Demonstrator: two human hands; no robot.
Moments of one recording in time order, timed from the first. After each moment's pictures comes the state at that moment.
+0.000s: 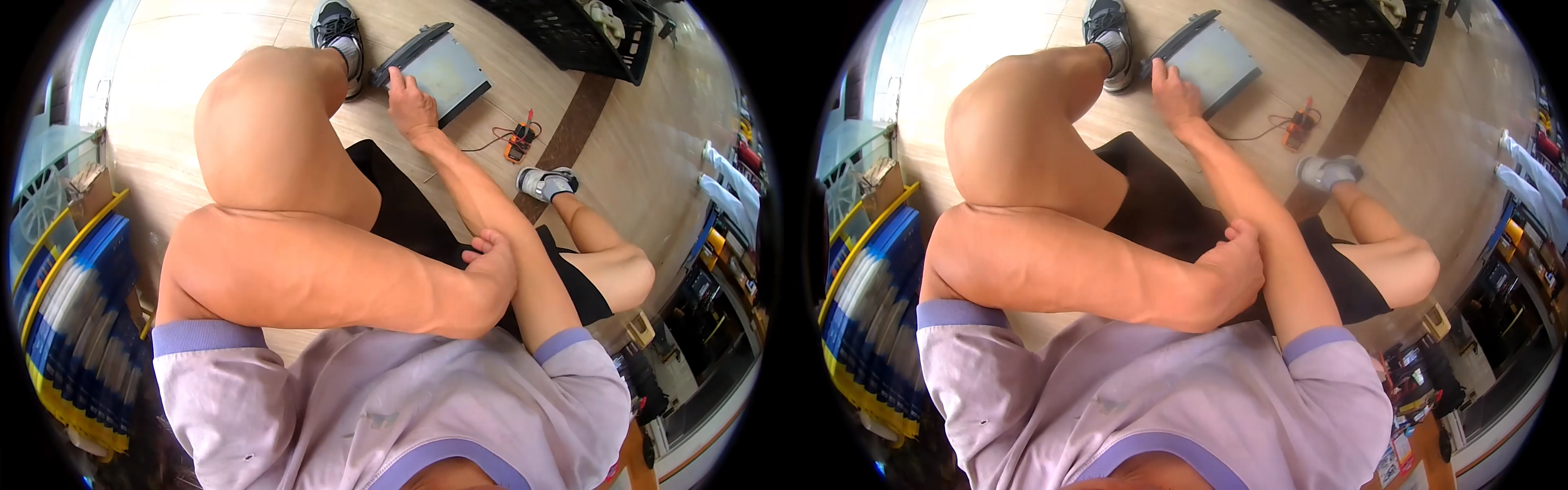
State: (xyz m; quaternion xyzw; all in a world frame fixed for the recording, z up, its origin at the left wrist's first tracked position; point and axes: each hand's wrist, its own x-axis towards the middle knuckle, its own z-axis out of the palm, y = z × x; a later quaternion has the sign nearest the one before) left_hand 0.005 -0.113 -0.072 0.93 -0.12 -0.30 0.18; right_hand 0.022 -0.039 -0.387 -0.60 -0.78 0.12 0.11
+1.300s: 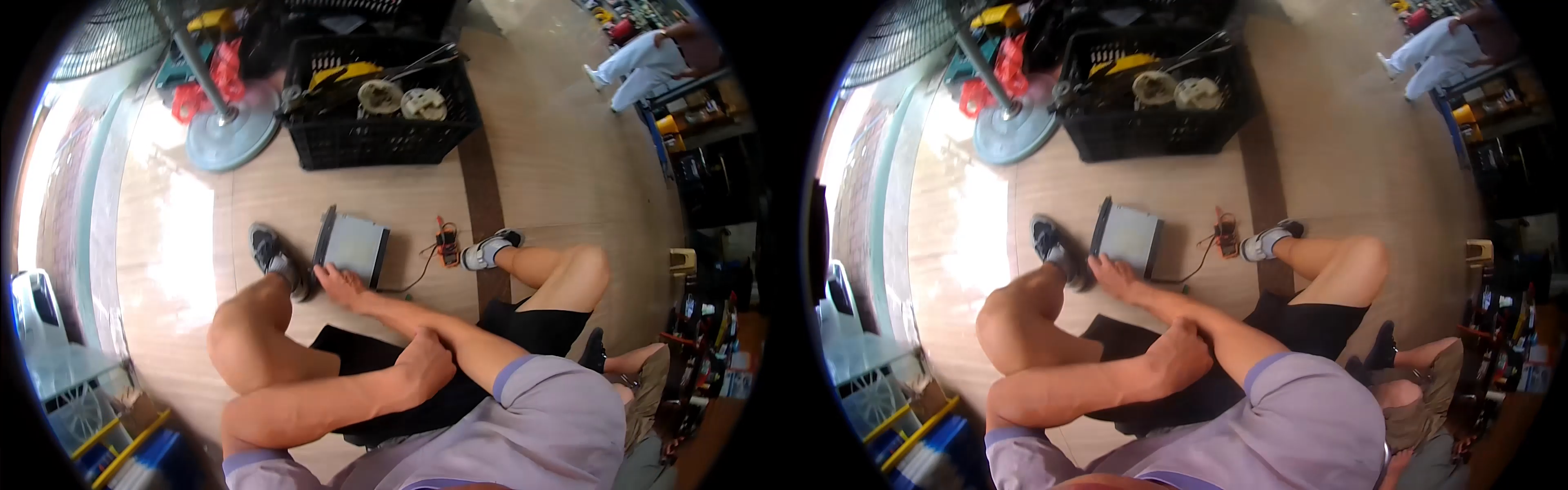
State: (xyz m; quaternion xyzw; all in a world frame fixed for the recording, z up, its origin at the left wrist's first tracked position) left_hand 0.009 -0.119 -0.100 0.98 -0.03 -0.16 0.15; right_hand 0.026 -0.044 -0.371 -0.62 -0.75 0.23 0.06
